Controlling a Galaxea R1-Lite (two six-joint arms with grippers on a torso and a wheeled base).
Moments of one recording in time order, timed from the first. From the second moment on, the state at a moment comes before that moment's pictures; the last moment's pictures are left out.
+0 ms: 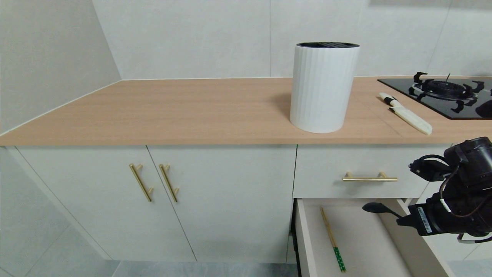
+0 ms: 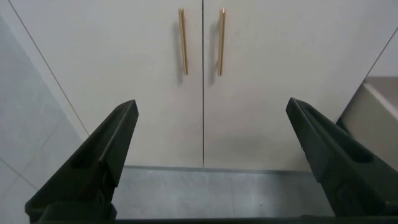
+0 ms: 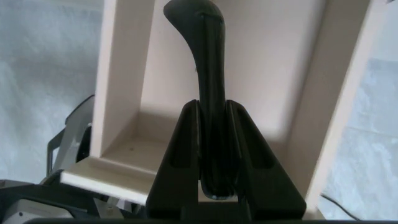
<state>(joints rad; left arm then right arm) 0.00 0.00 0.00 0.00 0.02 0.00 0.19 1.52 -0.77 0.19 0.08 0.06</state>
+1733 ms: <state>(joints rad) 0.00 0.00 0.00 0.00 0.02 0.00 0.21 2.01 -0.73 -0.36 -0.15 0.14</state>
